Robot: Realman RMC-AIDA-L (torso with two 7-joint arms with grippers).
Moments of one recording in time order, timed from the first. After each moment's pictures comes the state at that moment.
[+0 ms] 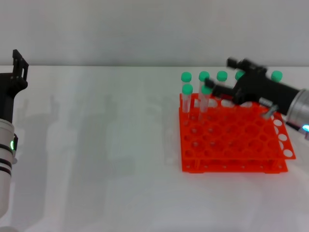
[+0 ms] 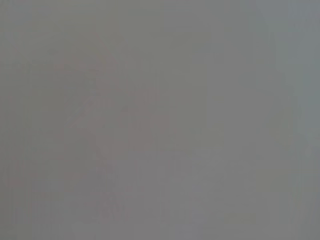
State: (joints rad) left arm -0.34 -2.09 2.09 0.54 2.07 -1.08 -3.01; right arm 0.57 2.02 -1.44 -0.54 -0.87 -0.95 0.90
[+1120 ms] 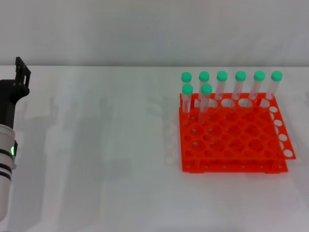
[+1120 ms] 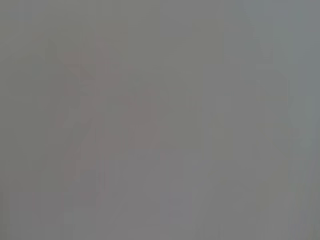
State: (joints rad) left arm -0.35 -2.09 2.10 0.49 2.07 -1.08 -3.01; right arm 0.48 2.03 -1.38 -0.20 0.03 -1.23 0.22
